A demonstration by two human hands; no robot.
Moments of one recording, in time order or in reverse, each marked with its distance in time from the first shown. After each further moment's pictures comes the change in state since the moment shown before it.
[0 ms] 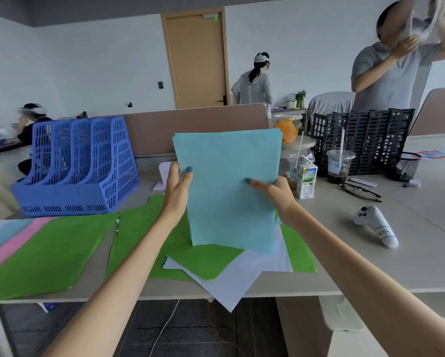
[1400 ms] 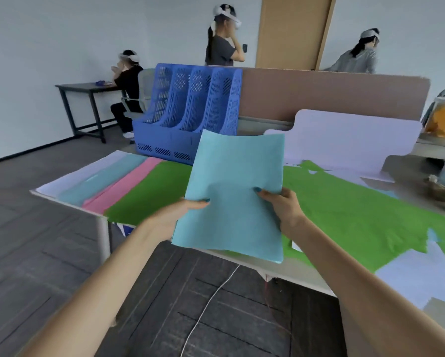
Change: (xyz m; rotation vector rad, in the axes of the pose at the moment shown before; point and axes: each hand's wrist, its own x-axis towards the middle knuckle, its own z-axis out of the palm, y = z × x) left_hand -0.073 -0.077 -0.290 -0.143 -0.113 -0.835; right_hand -0.012 0.129 0.267 0.080 -0.146 0.347
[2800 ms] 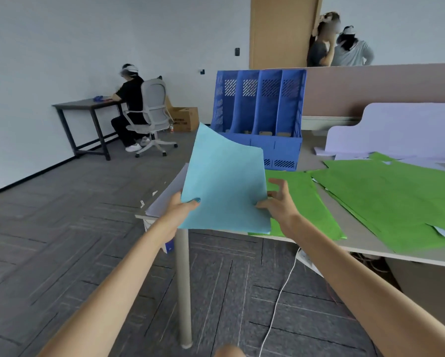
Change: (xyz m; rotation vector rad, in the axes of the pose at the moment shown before) left_hand -0.009 -0.004 -0.323 0.183 0.275 0.276; right_hand -0.006 0.085 0.307 -0.209 0.079 -0.044
